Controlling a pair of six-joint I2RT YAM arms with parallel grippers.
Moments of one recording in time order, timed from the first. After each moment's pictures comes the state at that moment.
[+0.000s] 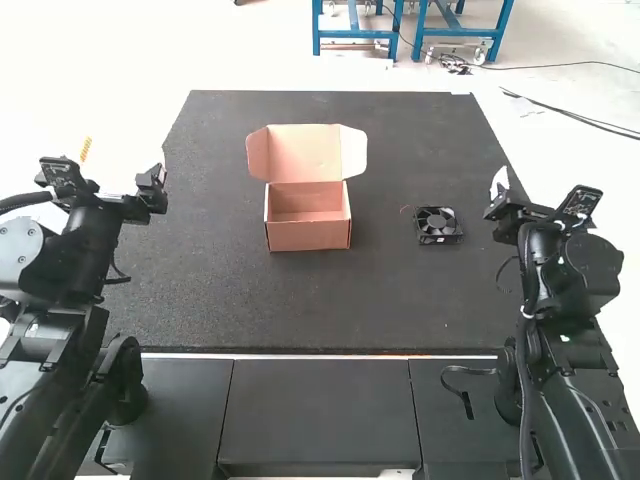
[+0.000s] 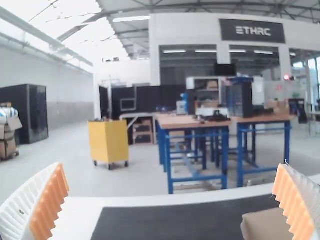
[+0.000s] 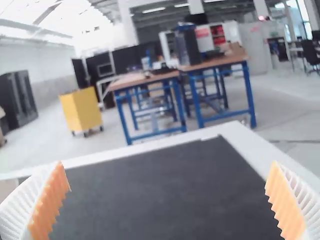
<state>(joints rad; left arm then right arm) -0.07 0.10 0.17 0.31 0.01 0.03 0.00 0.08 0.02 0.26 0.10 0.21</state>
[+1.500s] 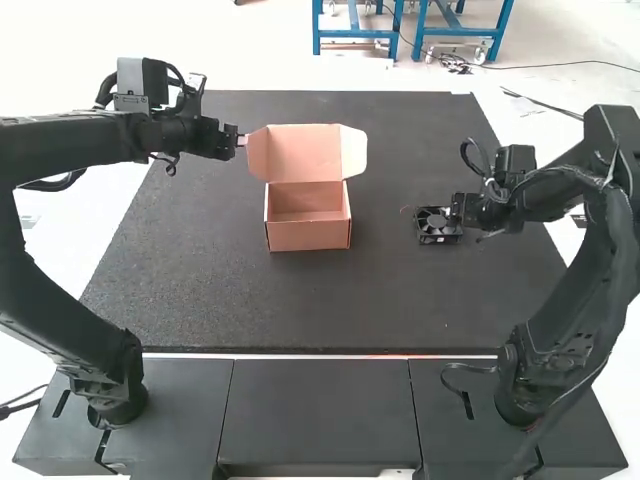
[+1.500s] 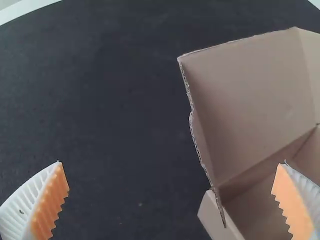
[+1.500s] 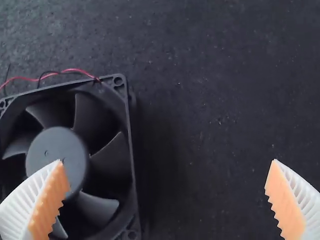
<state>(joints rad) -0.12 1.38 0.97 -0.07 0.27 0.12 -0.07 1.63 0.68 0.13 -0.07 0.01</state>
